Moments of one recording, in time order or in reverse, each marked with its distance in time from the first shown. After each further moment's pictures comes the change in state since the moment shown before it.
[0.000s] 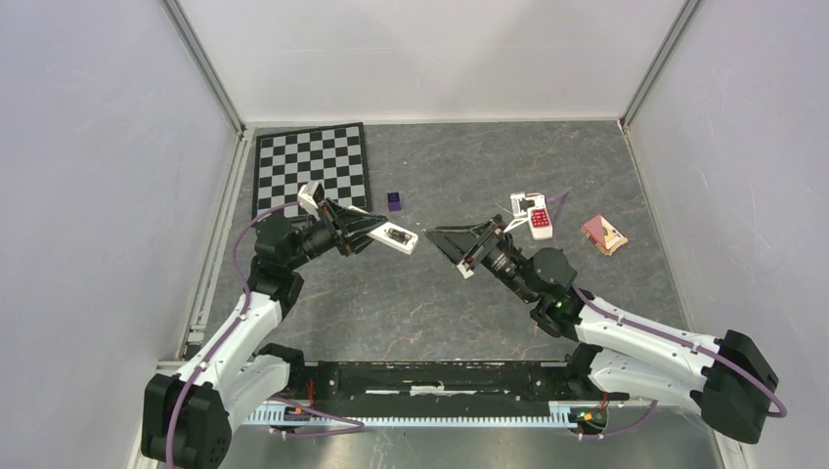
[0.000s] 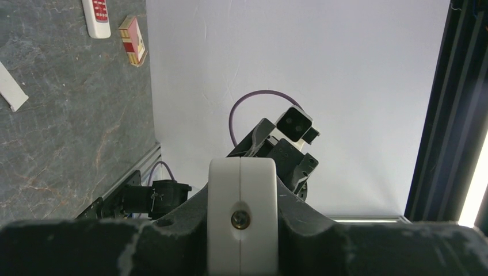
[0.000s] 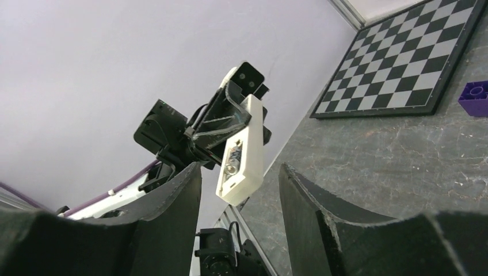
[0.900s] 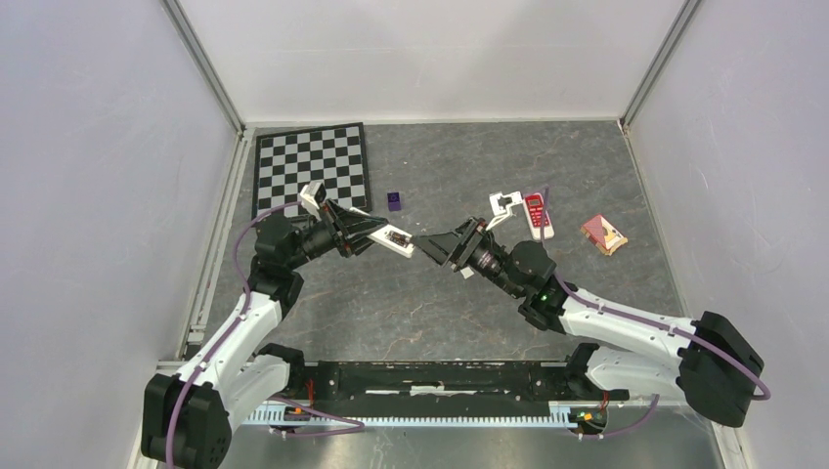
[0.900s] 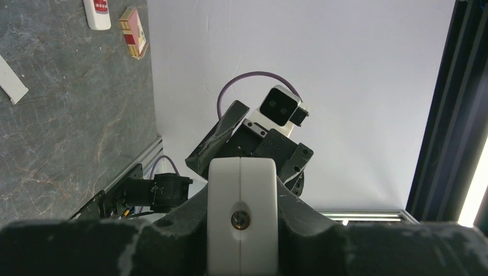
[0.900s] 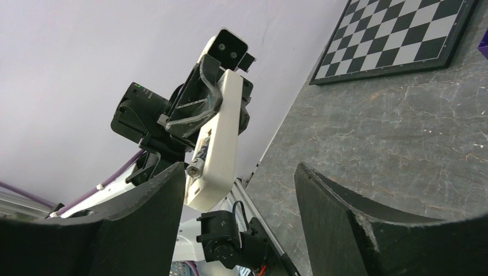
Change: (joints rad) left arm 0.000 0.000 0.002 -0.018 0.027 0.013; right arm -0.006 0.116 0.024 0.000 -0.061 0.092
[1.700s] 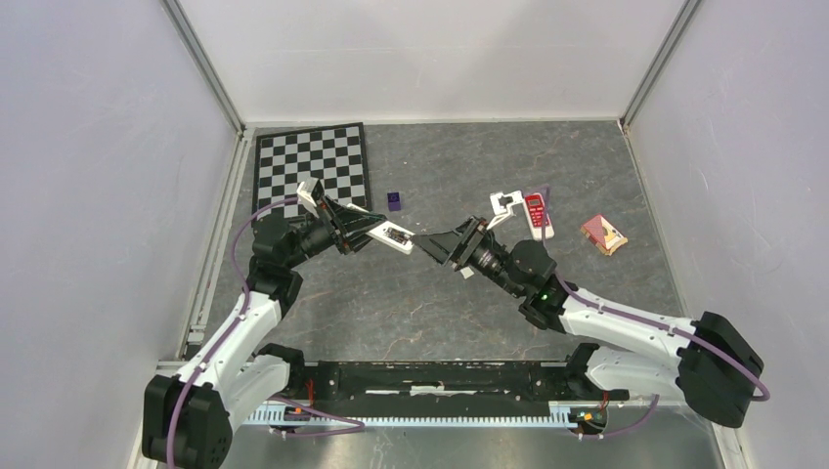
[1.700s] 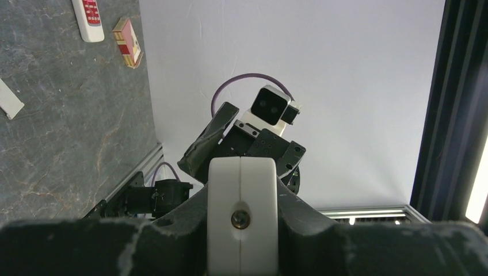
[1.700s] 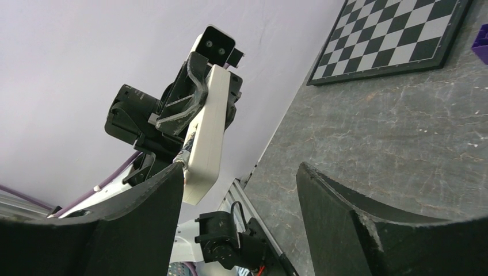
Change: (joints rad) left arm 0.006 0.000 0.008 0.038 -0.004 0.010; right arm -0.011 0.012 0.003 0.001 -0.007 0.010
